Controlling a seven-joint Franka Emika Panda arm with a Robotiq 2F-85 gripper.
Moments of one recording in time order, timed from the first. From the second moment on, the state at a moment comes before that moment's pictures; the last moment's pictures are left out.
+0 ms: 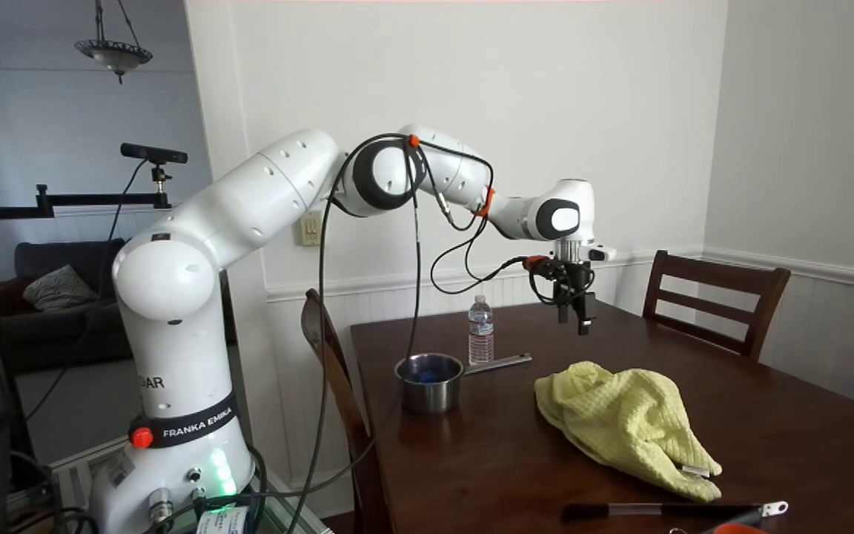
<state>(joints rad) -0.22 0.98 -0.16 -1.02 0.09 2.02 0.30</state>
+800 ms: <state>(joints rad) -0.30 1.24 -0.05 -0.77 0.09 2.07 0.06</state>
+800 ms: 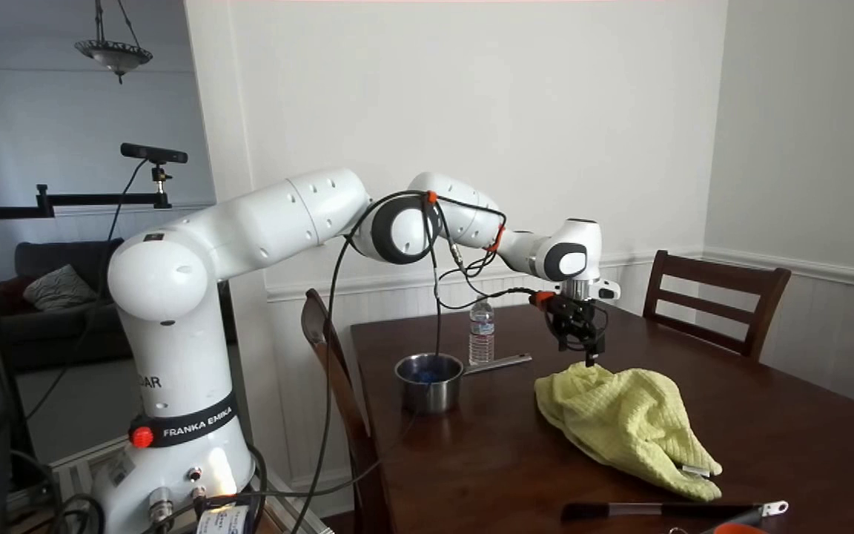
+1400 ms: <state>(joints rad) -0.31 1.31 -0.03 -0.67 0.09 2.02 -0.04</state>
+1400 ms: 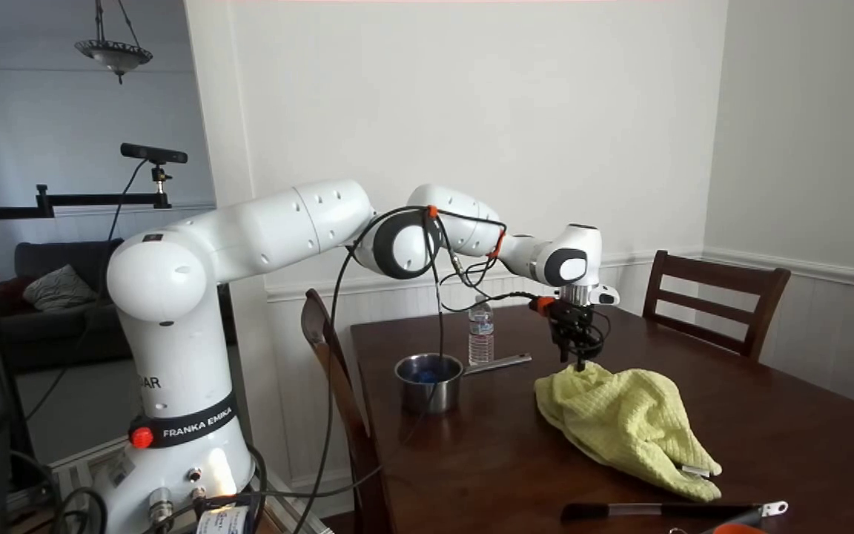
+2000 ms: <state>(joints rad) -0.31 1.31 -0.03 -0.67 0.09 1.99 -0.06</state>
